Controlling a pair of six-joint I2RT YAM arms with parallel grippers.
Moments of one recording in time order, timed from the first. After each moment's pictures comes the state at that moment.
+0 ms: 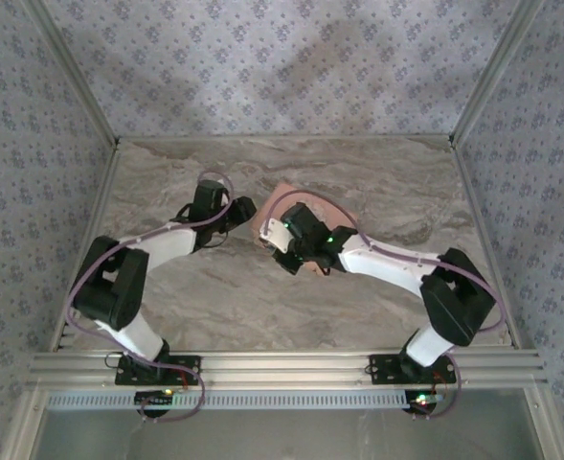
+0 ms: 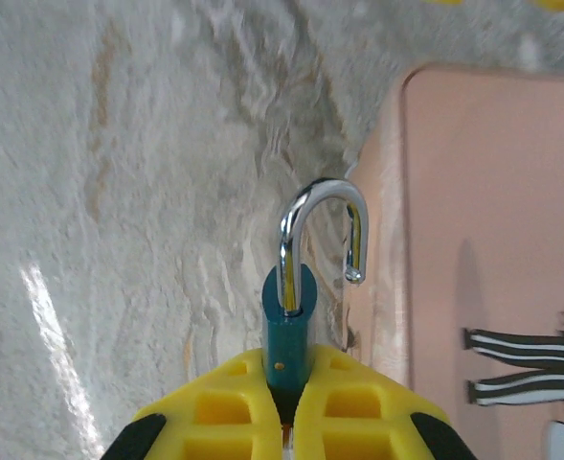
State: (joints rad) left arm -0.42 1.61 0.87 0.11 0.18 -0.82; right arm 0.83 1.56 1.04 -0.31 -0.10 -0.27
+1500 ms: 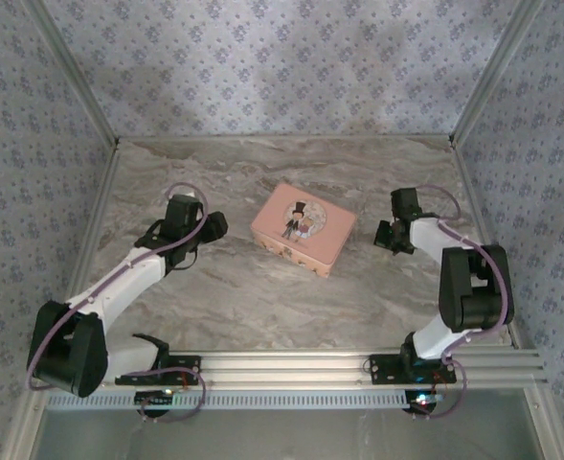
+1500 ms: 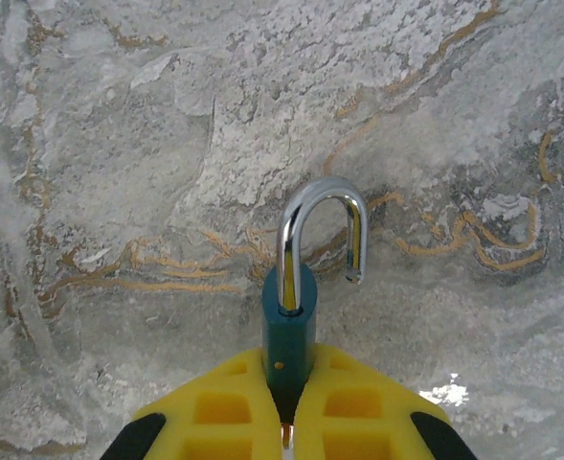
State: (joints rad) left arm -0.37 1.23 0.75 -0.27 -0.09 -0.60; right arm 0.06 1.58 0.86 -0.45 0.02 0.36
